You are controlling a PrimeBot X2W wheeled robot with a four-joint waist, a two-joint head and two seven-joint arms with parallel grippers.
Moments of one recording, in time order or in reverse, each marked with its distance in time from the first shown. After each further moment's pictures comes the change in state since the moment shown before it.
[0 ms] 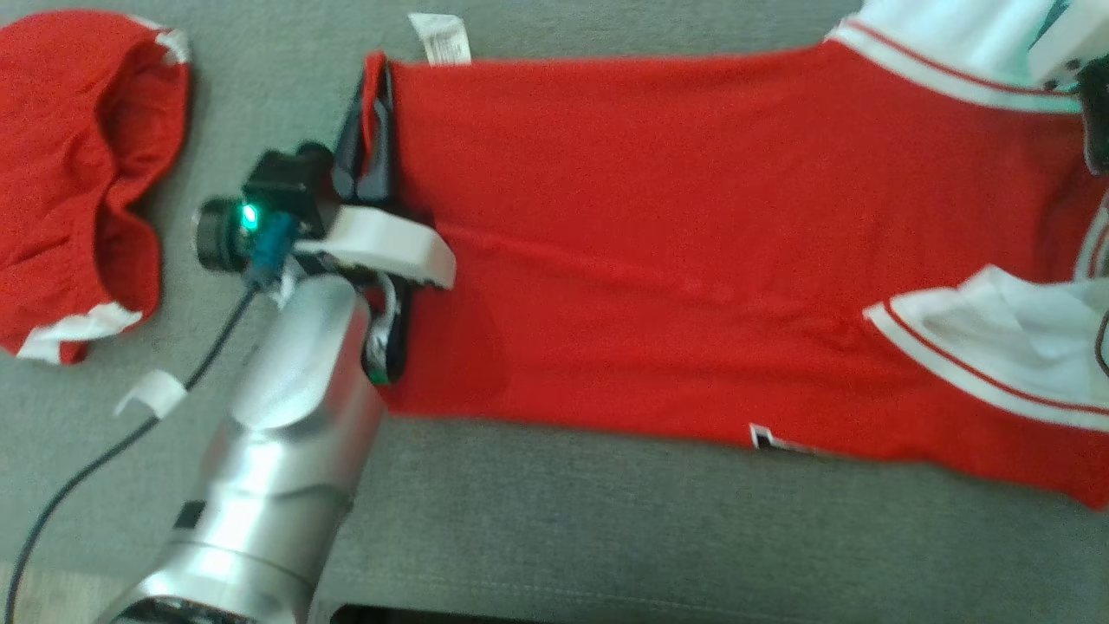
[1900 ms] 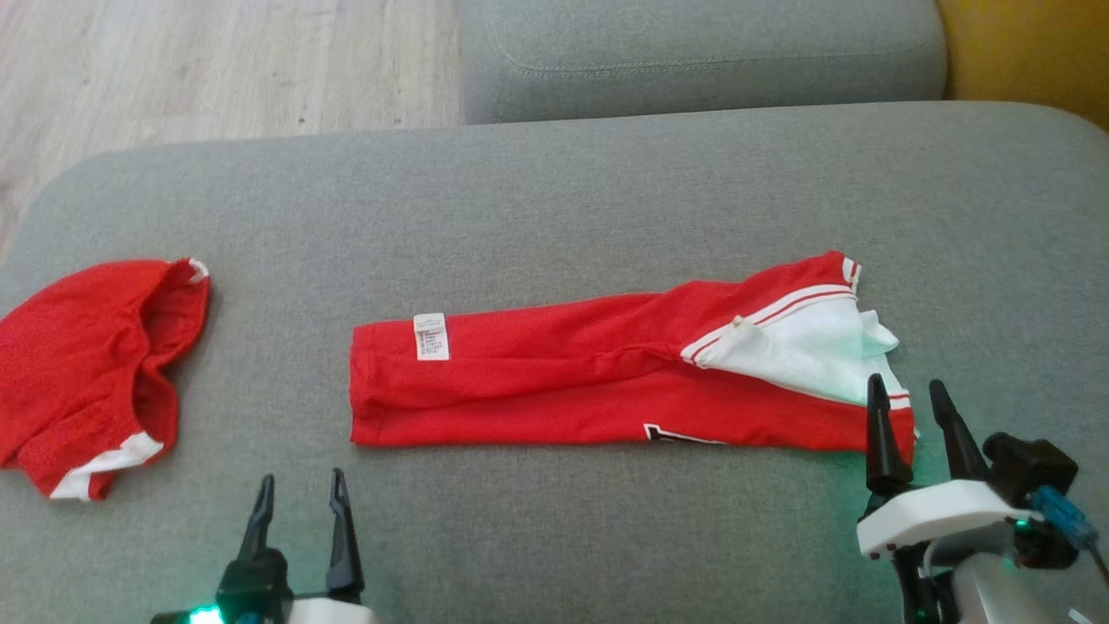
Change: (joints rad) left arm 0.805 0.024 0.275 -0.331 0.279 0.020 0.001; right arm 1.050 0.318 -0.392 -0.624 -0.191 0.000 -0.115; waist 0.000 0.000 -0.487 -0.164
